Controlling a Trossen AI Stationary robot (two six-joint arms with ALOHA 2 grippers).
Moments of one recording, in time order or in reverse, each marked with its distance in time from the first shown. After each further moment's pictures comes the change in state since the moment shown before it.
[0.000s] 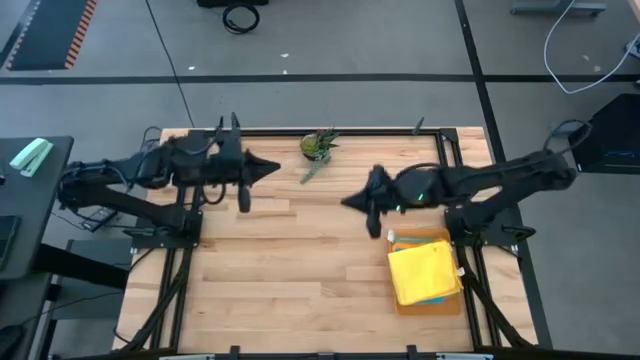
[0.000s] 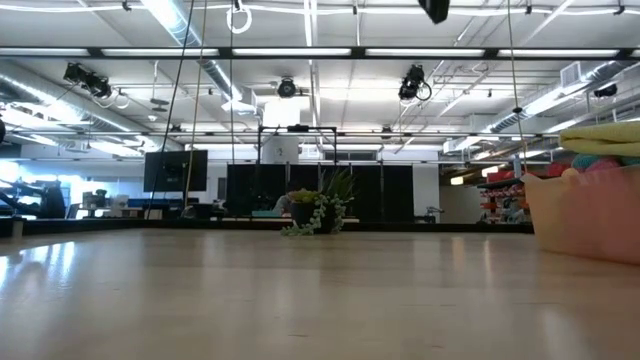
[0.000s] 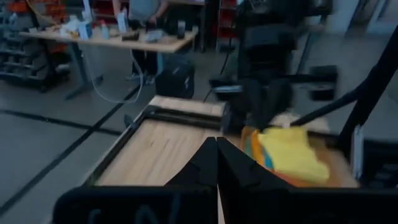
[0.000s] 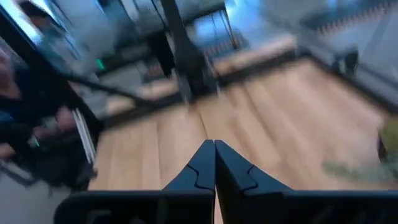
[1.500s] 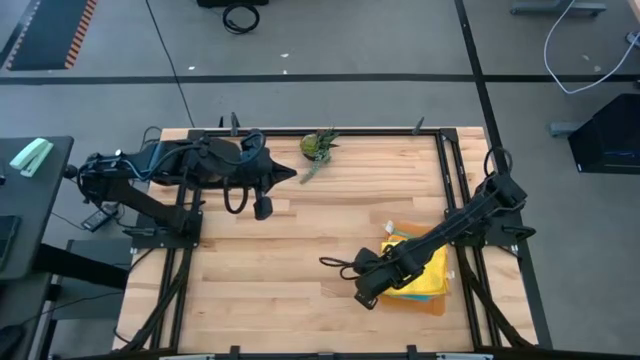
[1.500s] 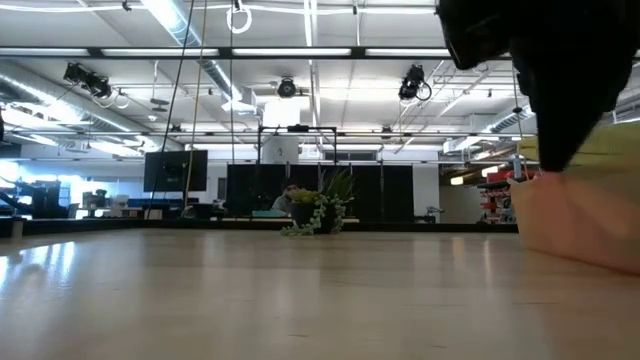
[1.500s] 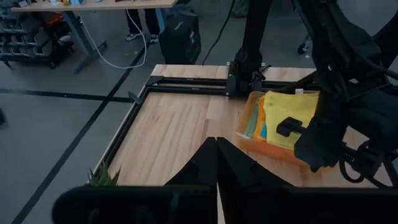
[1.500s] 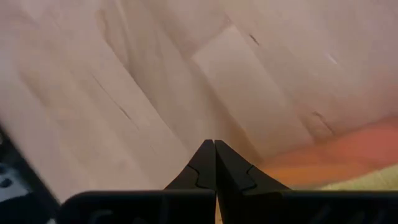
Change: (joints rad) left arm -0.104 0.299 0.461 -0.387 -0.110 0.024; right arm 0.348 0.532 0.110 -0.514 -0.151 0.779
